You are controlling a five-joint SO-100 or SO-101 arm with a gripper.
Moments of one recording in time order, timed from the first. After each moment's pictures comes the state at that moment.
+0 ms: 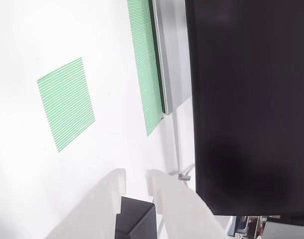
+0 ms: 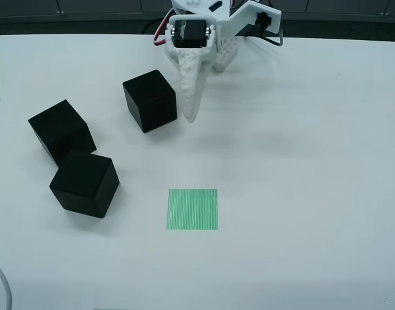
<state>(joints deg) -0.7 196.2 177.9 48.0 5.0</state>
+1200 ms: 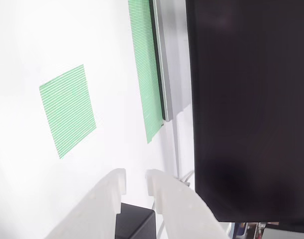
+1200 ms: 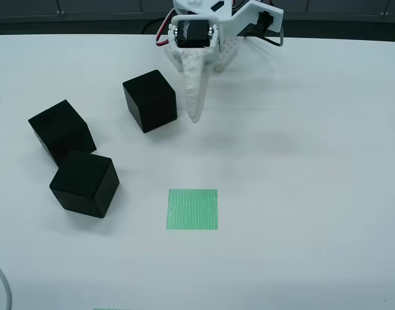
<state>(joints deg) -2.3 196.2 177.9 48.0 5.0</state>
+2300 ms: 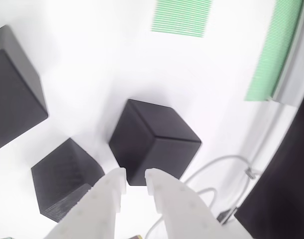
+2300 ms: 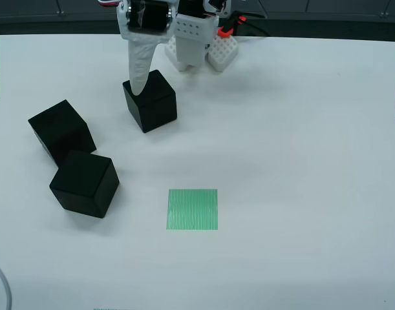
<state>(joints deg) 16.1 131.7 119.0 81.4 -36.4</state>
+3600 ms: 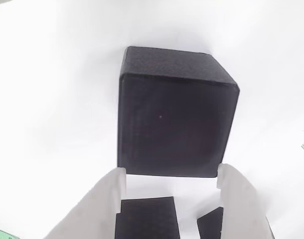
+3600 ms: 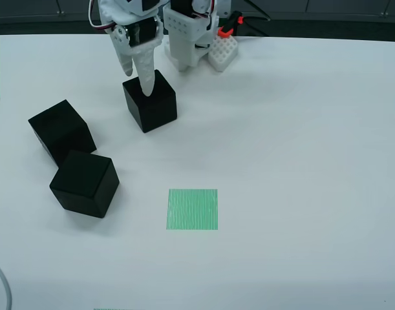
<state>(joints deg) 34.3 129.6 128.3 89.6 -77.6</state>
